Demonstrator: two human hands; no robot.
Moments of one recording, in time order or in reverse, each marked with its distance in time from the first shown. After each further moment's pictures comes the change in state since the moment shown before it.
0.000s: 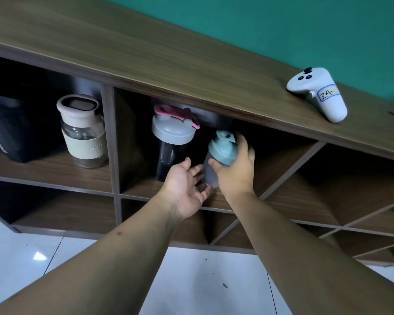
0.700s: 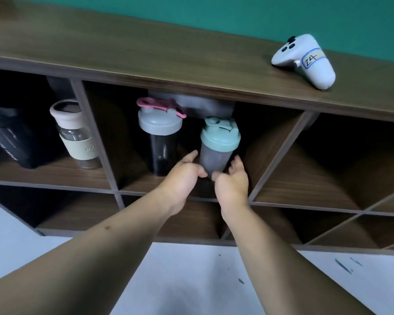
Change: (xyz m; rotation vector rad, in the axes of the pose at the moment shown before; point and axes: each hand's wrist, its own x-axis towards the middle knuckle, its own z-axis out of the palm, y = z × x) left_hand -0.001 -0.021 0.000 0.775 0.077 0.324; right_hand -0.034 0.043 0.009 0.521 -0.081 0.430
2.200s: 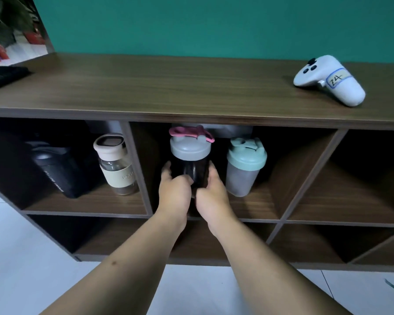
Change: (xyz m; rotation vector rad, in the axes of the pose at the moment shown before) left_hand -0.024 0.034 -0.056 -0.053 0.403 0.072; right_hand -0.028 -0.014 0.100 -0.073 -0.289 -0.058
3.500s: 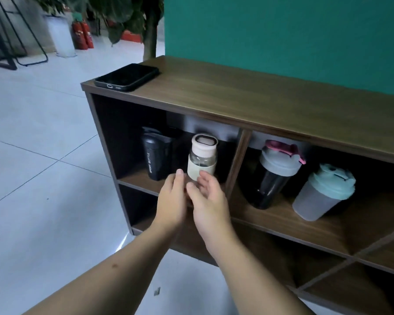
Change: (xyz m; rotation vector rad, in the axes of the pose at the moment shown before) left_hand 0.009 -0.003 -0.184 0.044 0.171 0.288; right_hand -0.095 -0.047 0.152 0.057 -0.216 -0.116
